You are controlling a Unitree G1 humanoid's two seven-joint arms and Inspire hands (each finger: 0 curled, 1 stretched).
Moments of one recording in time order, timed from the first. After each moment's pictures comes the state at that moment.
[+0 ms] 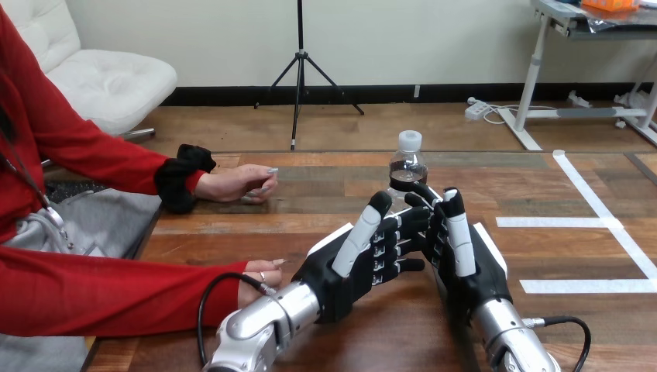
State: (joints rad) left arm -0.63 -0.06 0.13 1.31 -0.02 -0.49 -0.71; right arm -0.44 -0.07 -0.23 1.16 0.08 -0.63 0.35
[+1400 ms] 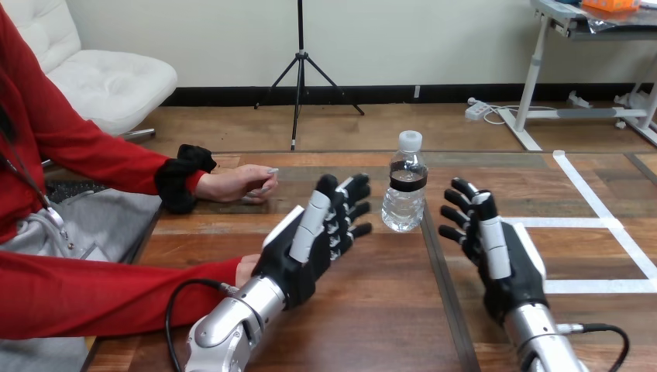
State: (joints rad) left arm -0.59 -0.01 0.18 1.26 -0.10 -0.56 -0.62; right arm -0.40 -0.15 -0.21 1.12 0.08 -0.67 0.26
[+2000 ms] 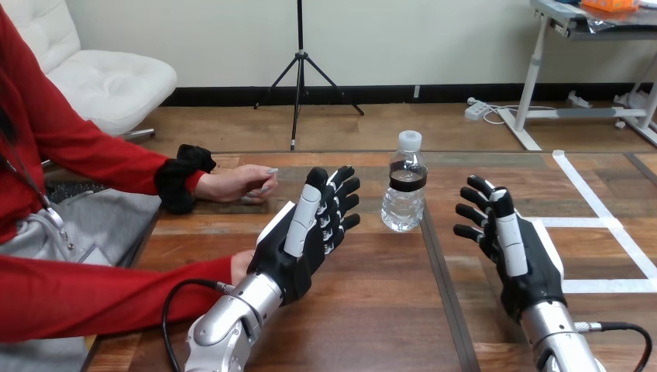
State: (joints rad) left arm -0.60 -0.01 0.18 1.26 -0.11 -0.55 -0.59; right arm -0.40 -0.19 -0.22 1.12 0.08 -0.67 0.24
